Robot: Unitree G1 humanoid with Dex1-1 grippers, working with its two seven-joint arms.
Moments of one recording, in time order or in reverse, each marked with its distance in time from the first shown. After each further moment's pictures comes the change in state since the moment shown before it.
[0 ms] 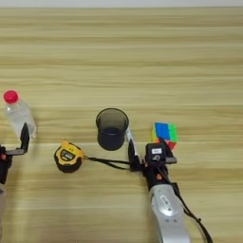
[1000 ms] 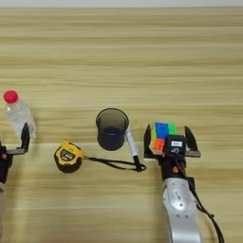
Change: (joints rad) left arm -0.018 0.003 0.004 0.031 0.000 0.000 -0.007; right arm -0.019 -0.009 -0.086 -0.055 -0.007 -0.064 -0.070
